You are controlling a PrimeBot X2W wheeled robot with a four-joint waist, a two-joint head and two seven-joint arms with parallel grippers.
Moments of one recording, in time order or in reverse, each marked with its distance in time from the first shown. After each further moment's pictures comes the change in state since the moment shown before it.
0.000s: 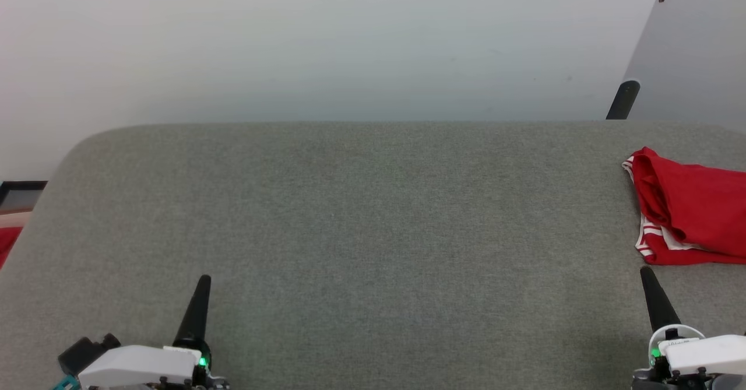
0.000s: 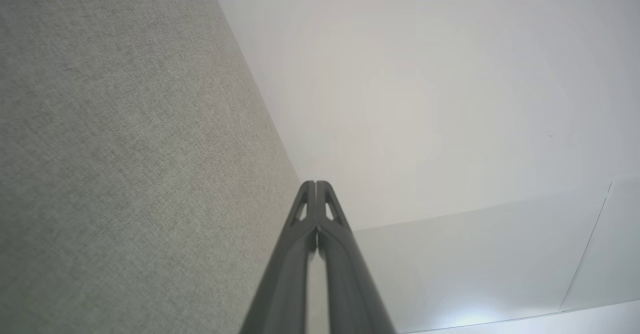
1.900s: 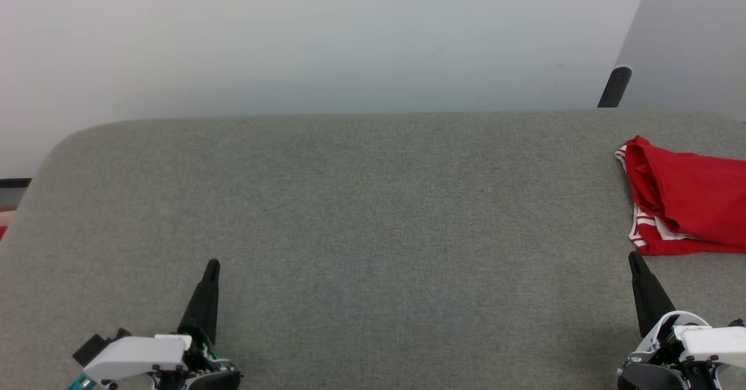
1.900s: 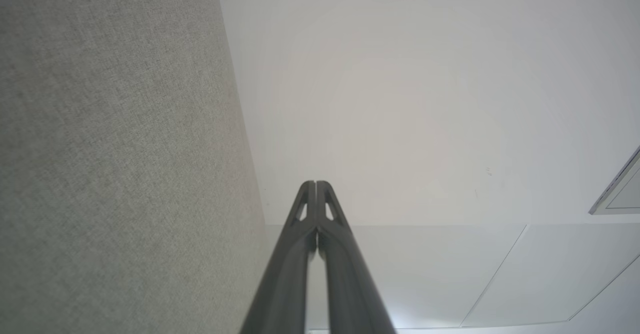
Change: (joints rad) left arm -0.040 -0.059 0.043 0.002 -0.234 0.000 0.081; right arm -0.042 0.018 0.007 0.012 0.356 0.000 0.070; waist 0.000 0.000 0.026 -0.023
